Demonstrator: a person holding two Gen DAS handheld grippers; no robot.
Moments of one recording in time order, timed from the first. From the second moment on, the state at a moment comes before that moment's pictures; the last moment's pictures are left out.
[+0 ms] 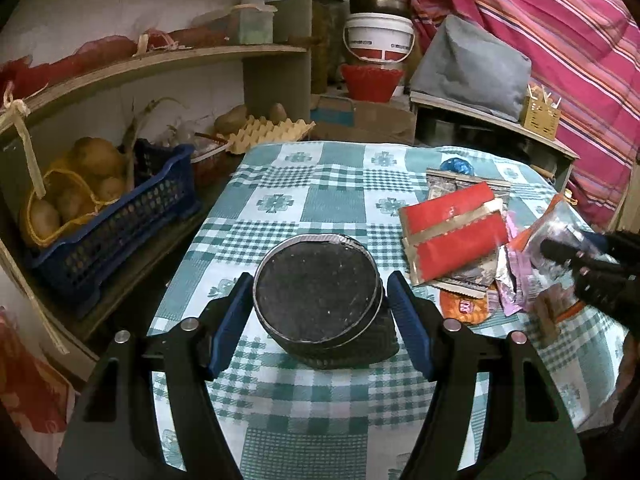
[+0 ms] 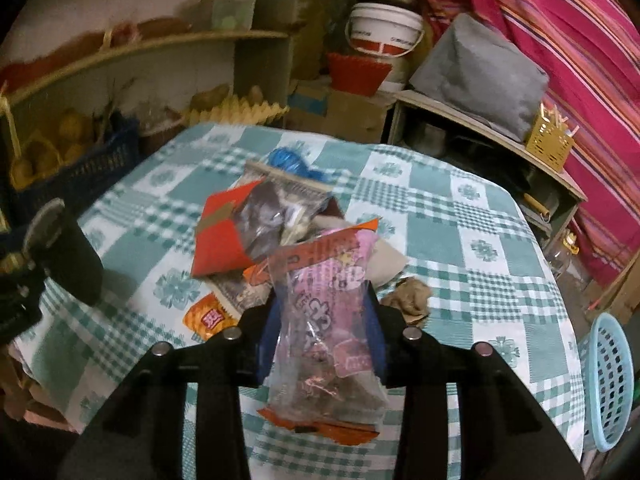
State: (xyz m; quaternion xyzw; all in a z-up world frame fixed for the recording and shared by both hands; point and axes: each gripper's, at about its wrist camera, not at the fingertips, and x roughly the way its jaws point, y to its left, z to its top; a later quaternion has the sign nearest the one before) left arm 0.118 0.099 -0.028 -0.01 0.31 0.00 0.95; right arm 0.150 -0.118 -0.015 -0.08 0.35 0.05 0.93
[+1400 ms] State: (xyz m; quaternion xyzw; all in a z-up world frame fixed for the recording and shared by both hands) left arm 0.126 -0.153 0.055 0.03 0.25 -0.15 0.96; right arm 0.086 -0.408 0.061 0.04 0.27 -0.10 0.96
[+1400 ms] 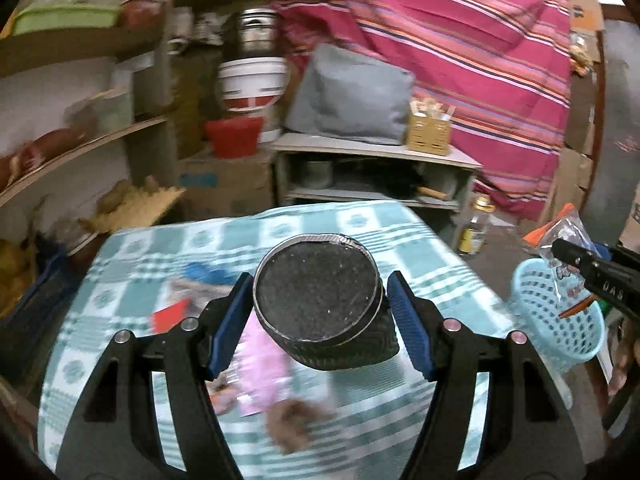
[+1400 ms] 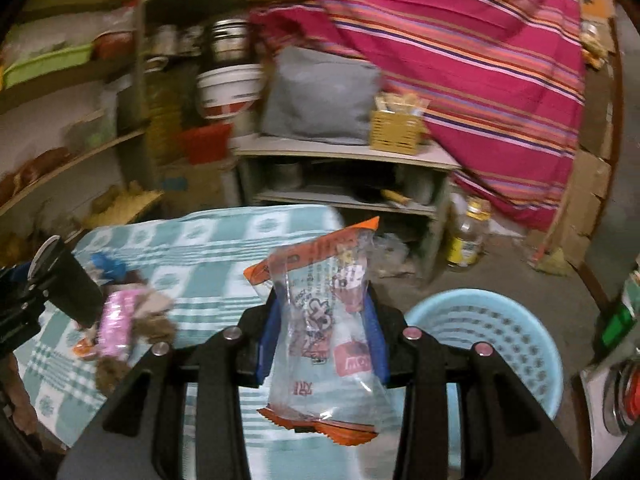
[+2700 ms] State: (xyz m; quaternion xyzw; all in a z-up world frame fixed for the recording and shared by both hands) left arm 0.119 -0.445 -0.001 0.10 0.28 -0.32 0.90; right arm 0.035 -0.622 -0.012 0.15 0.30 -0.23 0.91
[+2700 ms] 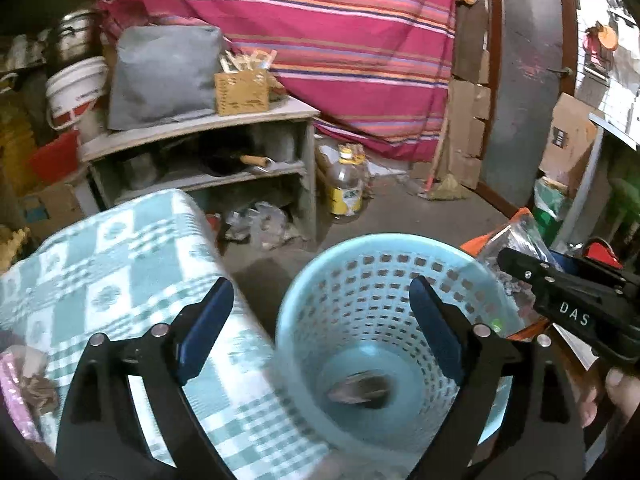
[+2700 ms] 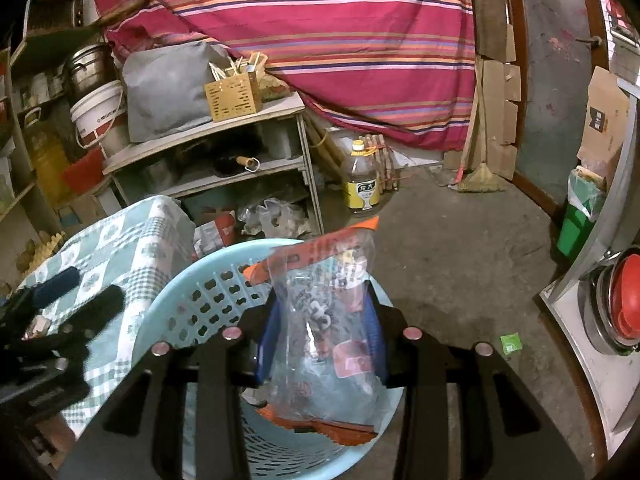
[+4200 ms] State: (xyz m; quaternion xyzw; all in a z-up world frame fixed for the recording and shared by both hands) left arm 0.143 -0.062 0.012 0.06 0.28 -0.03 0.96; right arm 0.136 -0.342 -0.001 0.04 0.32 -0.07 0.94
